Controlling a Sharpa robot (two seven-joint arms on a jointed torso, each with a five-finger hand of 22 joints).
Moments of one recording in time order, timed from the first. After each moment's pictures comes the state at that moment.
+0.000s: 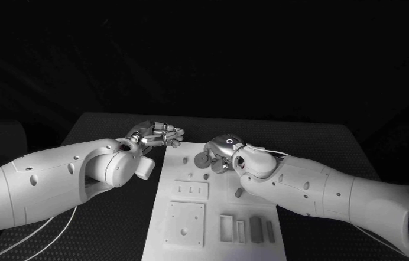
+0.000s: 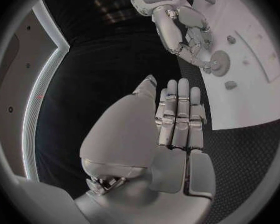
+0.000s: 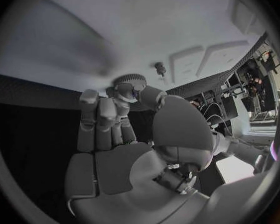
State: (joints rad) left arm 1.34 -0.84 -0.17 1.48 -0.08 -0.32 0.14; left_hand 1.55 -0.08 0.08 0.29 0.15 0.87 0.16 0.32 0.47 1.23 0.09 0.11 0.20 1.01 0.06 0.46 0.64 0.01 0.73 -0.03 0.41 1.31; right arm 1.19 -0.41 -0.13 1.14 -1.80 -0.35 -0.22; right_hand 1.03 -0.21 0.97 -0.23 0.51 0.85 0.12 0.26 0.41 1.11 0.01 1.27 0.97 1.30 -0.09 1.24 1.09 0.22 1.16 -0.04 1.05 1.31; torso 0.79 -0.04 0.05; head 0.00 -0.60
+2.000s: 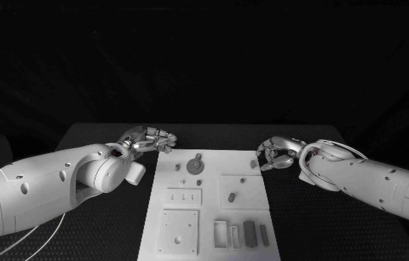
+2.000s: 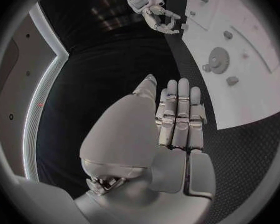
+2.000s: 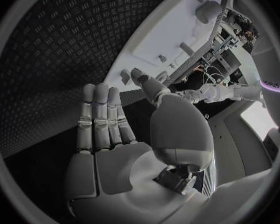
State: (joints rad) left arm 1.34 -0.85 -0.17 1.43 -0.14 -0.27 0.14; left_hand 1.56 -0.09 0.08 0.29 0.13 0.86 0.16 0.32 0.47 1.23 0.09 0.10 0.20 1.02 0.07 0.45 0.65 0.01 0.73 -0.03 0.41 1.31; right arm 1.19 -0.77 -0.07 1.09 -1.28 -0.19 0.18; right_hand 1.10 -0.23 0.54 -0.28 0.21 0.80 0.15 0.29 0.44 0.89 0.04 0.97 0.66 1.05 -0.01 0.81 0.91 0.27 0.86 0.12 0.68 1.18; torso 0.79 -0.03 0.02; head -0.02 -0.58
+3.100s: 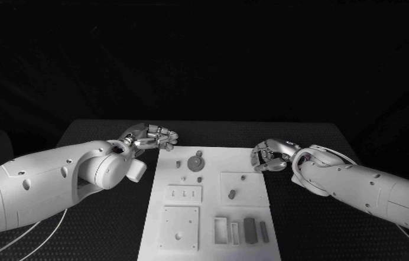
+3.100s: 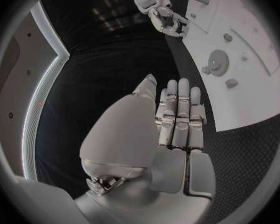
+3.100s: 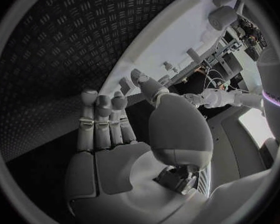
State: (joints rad) left arm 1.34 -0.84 -0.17 1.42 -0.14 -0.25 0.13; left_hand 1.56 -0.09 0.07 0.29 0.13 0.86 0.16 0.32 0.47 1.23 0.09 0.10 0.21 1.02 0.07 0.45 0.65 0.01 0.73 -0.03 0.41 1.31; right arm 1.13 -0.71 -0.07 1.03 -1.30 -0.29 0.20; right_hand 1.12 -0.22 0.54 -0.22 0.13 0.82 0.11 0.31 0.43 1.05 0.01 1.24 0.80 1.13 -0.10 1.20 1.18 0.25 1.06 0.02 0.94 1.31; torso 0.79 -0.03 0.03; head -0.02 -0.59
